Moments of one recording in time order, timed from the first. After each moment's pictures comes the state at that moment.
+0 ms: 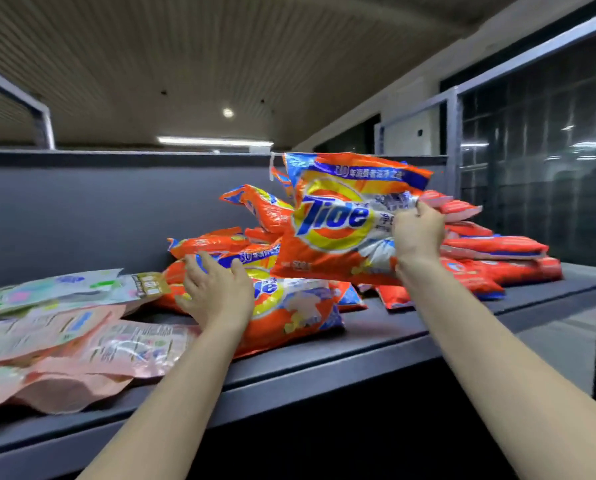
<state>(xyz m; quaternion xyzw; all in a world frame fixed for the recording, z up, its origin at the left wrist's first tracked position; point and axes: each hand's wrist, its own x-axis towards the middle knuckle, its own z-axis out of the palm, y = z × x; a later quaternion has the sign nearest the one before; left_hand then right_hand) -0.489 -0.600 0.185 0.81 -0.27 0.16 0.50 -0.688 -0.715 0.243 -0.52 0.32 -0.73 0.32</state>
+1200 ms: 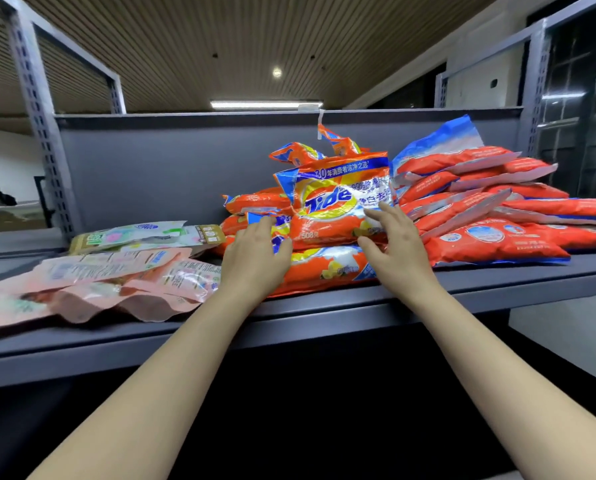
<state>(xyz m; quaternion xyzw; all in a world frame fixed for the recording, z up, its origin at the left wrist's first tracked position) -0.501 -0.525 0.180 0.79 -0.46 0.20 0.35 -0.662 -0.657 0.164 -0.81 0.24 -0.52 0.14</state>
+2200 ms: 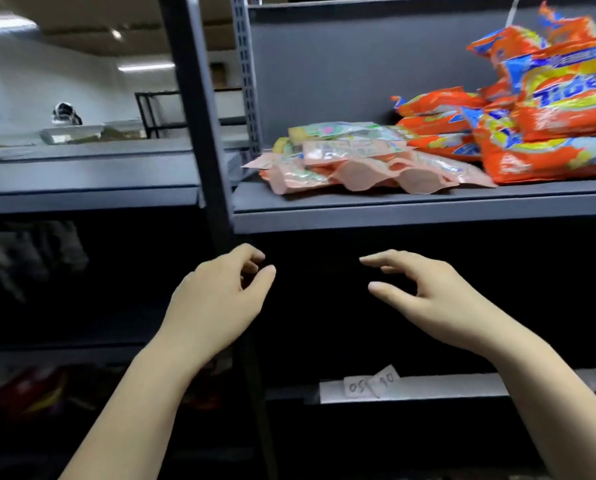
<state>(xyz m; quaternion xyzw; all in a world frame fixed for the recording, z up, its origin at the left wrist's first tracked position) -0.370 -0.112 0.090 0.85 -0.39 0.08 0.34 -0.541 -0.319 0.075 -0.93 0.13 -0.25 0.25</state>
